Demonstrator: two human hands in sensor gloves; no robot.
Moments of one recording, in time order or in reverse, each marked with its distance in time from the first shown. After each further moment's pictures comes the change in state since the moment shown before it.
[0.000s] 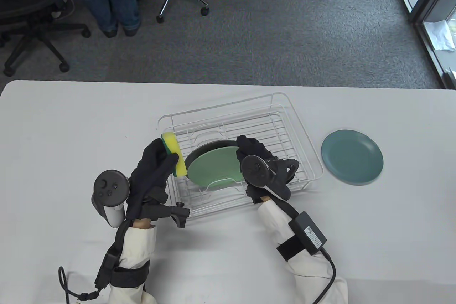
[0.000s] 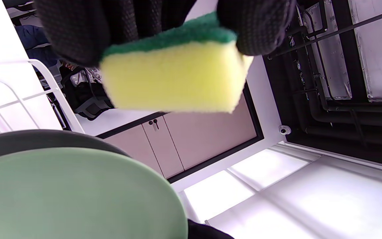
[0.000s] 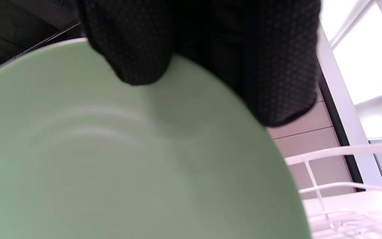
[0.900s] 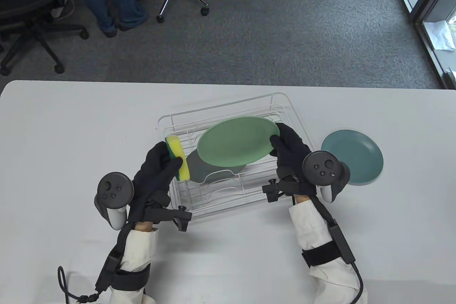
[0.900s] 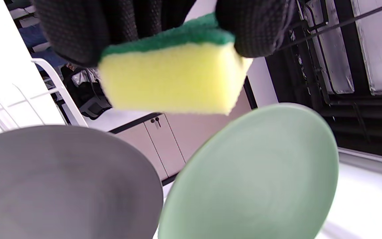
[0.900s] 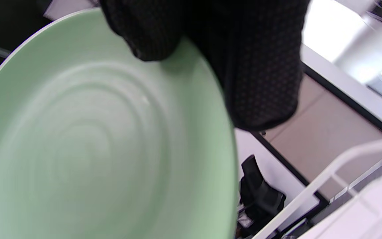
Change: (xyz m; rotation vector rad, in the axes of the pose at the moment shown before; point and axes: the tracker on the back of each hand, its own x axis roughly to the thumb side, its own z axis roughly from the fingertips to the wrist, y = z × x) left_hand -0.001 0.002 0.005 0.005 0.009 -0.020; right_hand -0.067 -0.065 0.007 -0.158 0.120 -0.423
